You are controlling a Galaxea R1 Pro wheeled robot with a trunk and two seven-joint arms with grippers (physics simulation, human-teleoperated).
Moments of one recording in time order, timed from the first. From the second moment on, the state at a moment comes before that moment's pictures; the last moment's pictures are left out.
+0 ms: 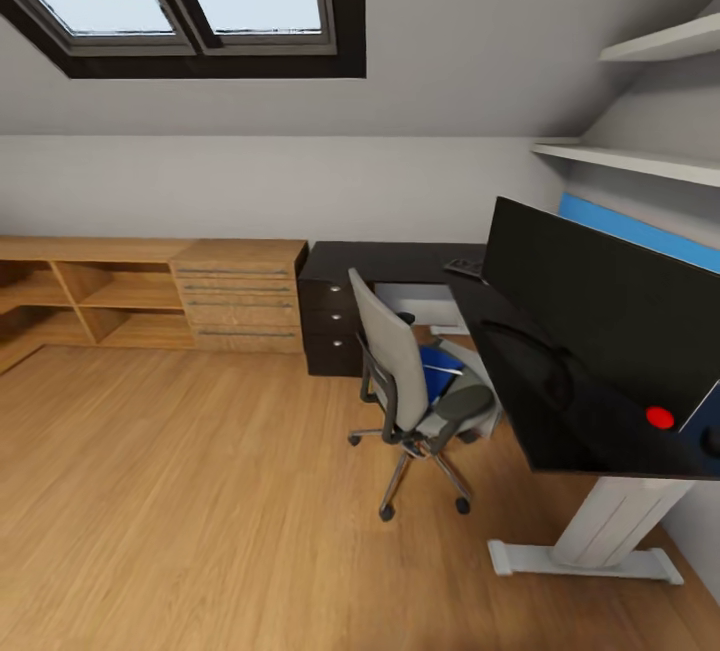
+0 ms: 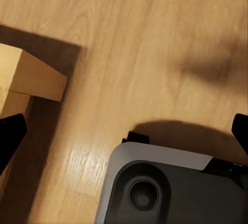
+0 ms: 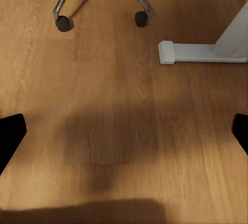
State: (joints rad) left arm 0.00 0.03 0.10 -0.19 0.14 -0.49 0.00; right arm -0.01 -0.02 -0.01 -0.29 0.00 -0.70 -0.07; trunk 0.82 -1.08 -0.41
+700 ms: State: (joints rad) left arm 0.00 -0.01 0.09 -0.22 0.21 -0.43 0.01; right arm -0.01 -0.02 -0.02 -0.29 0.00 -0.70 -0.07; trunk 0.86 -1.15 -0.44
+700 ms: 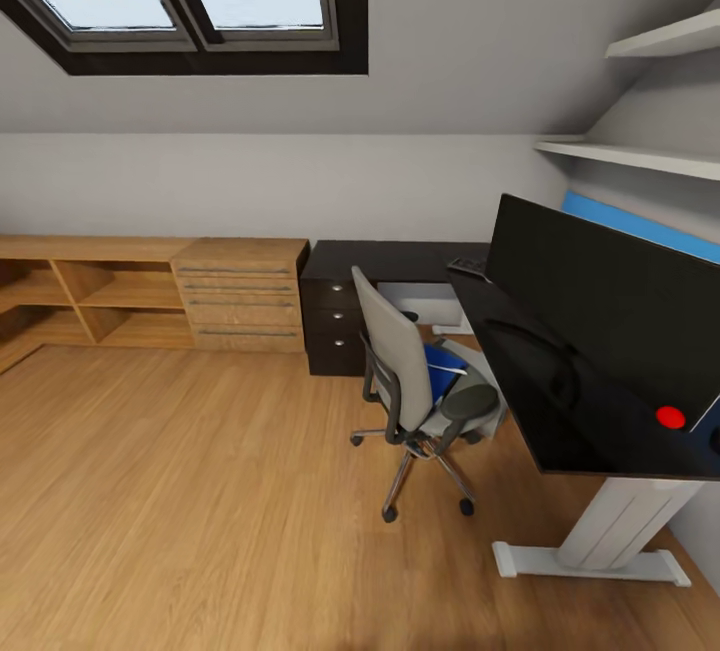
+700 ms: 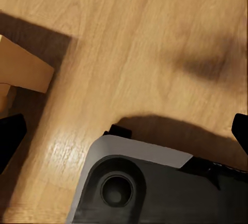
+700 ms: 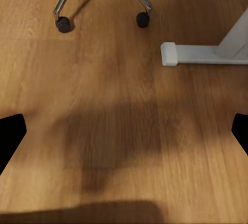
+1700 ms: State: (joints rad) left arm 0.00 0.00 0.10 -0.22 0.23 -0.44 0.01; right arm -0.01 -0.02 -0.01 -0.29 0.00 -0.70 -0.07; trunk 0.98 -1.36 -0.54
